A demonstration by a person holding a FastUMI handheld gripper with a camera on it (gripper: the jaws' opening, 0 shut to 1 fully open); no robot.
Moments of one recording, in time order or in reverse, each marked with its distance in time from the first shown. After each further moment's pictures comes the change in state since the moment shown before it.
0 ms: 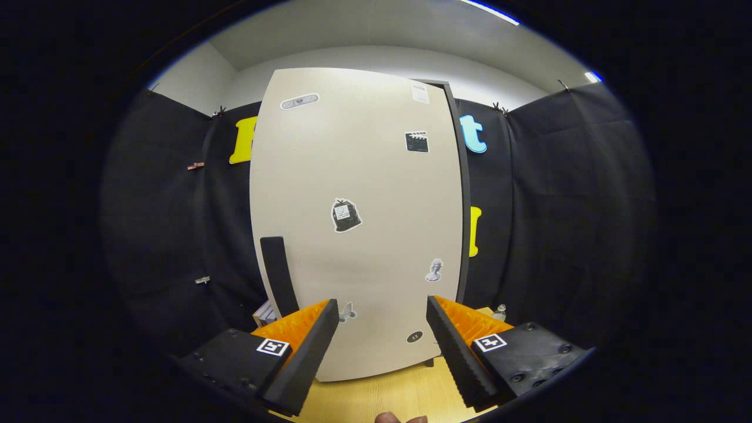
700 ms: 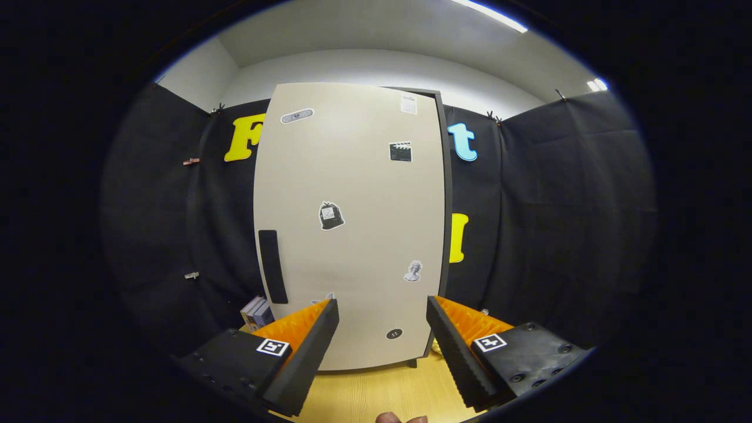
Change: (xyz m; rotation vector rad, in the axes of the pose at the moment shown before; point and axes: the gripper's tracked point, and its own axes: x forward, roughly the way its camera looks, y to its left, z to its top) arm -0.014 -0.015 0.004 -0.056 -0.039 -0.039
